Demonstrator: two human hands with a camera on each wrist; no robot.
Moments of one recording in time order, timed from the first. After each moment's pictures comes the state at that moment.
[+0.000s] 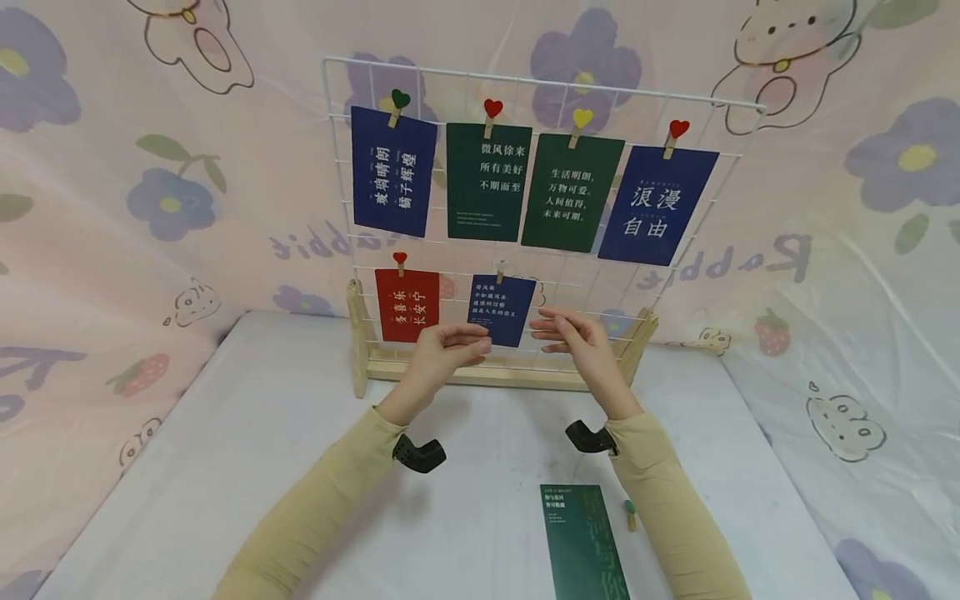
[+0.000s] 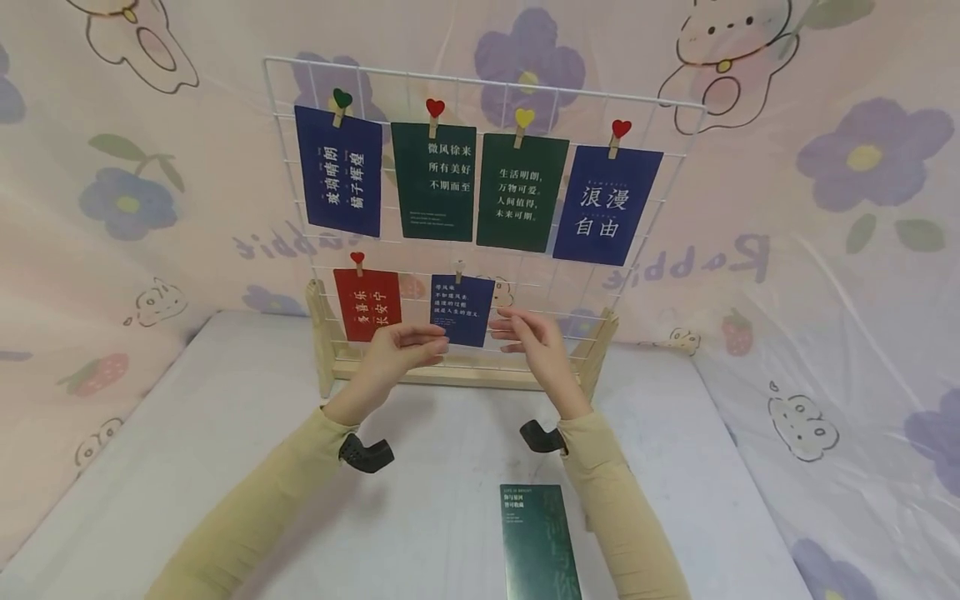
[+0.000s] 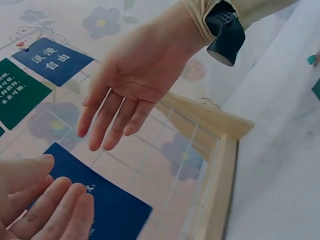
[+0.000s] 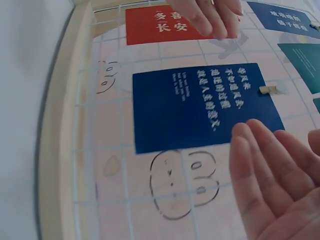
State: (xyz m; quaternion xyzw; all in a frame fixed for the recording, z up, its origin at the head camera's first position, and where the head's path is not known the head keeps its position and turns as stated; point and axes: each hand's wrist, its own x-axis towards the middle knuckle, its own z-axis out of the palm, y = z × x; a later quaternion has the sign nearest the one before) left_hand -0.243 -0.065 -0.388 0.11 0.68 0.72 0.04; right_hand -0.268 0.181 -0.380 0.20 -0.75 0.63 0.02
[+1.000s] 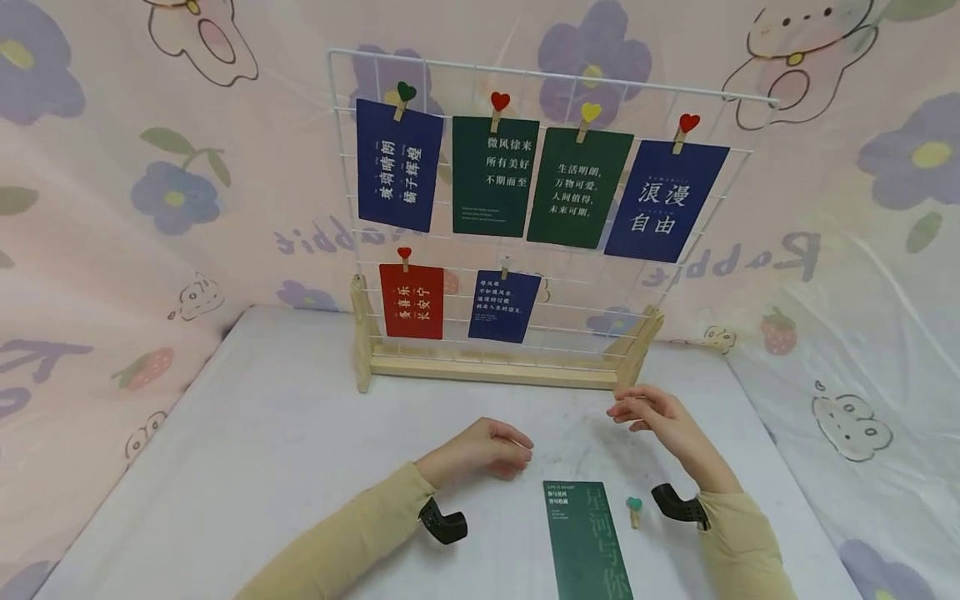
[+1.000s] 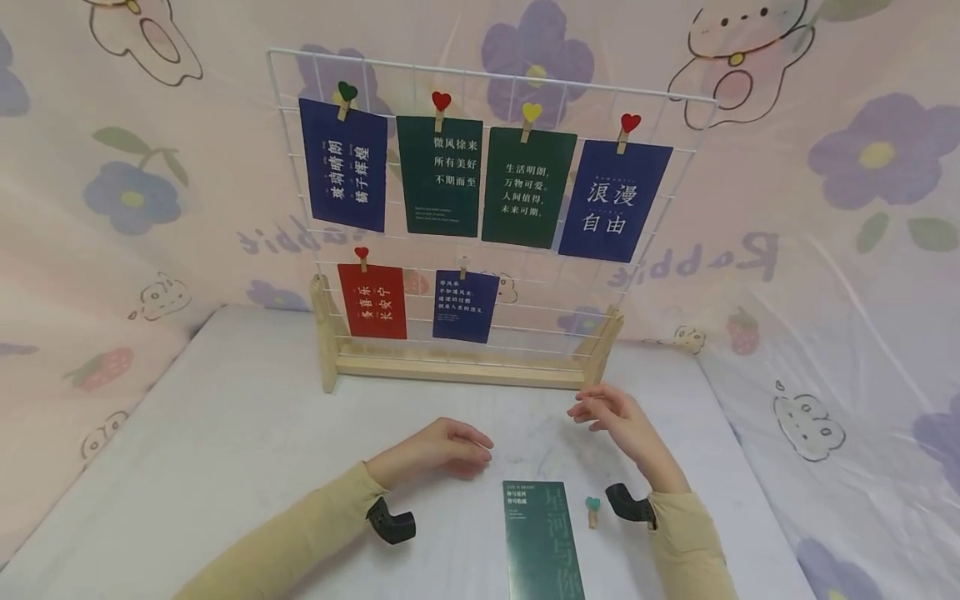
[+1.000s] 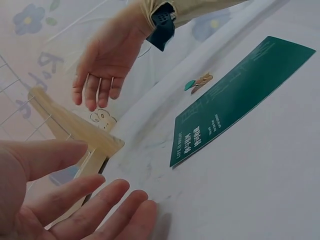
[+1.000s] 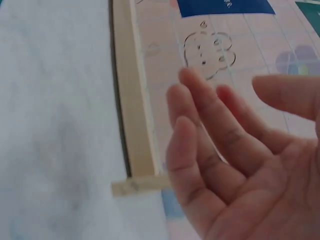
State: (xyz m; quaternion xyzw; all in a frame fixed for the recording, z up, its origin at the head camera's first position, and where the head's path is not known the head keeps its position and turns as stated) left_hand -0.190 -0.021 -0.481 0.12 0.68 0.65 0.31; right_hand -0.208 0.300 -0.439 0.13 -0.83 0.53 -0.09
